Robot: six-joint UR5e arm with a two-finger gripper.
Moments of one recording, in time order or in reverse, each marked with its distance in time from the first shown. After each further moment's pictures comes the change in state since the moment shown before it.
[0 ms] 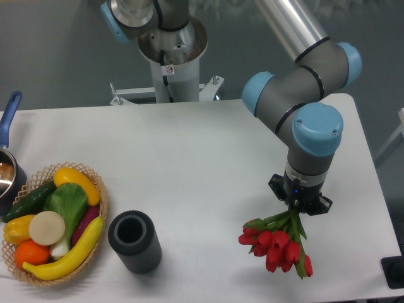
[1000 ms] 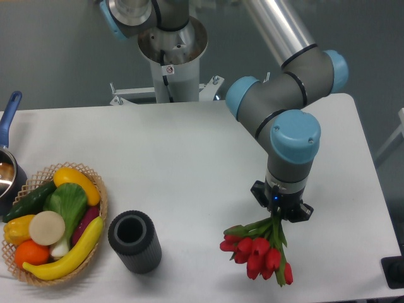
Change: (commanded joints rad) arm -0.069 0.002 -0.009 0.009 -0.014 -0.095
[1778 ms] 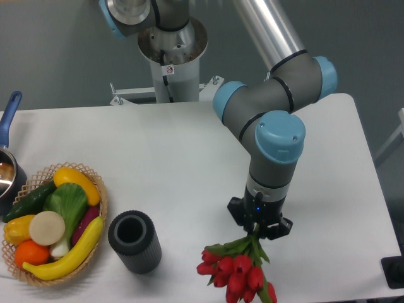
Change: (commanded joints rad) arm -0.032 -0.002 0.000 0.138 -0.325 -0.184
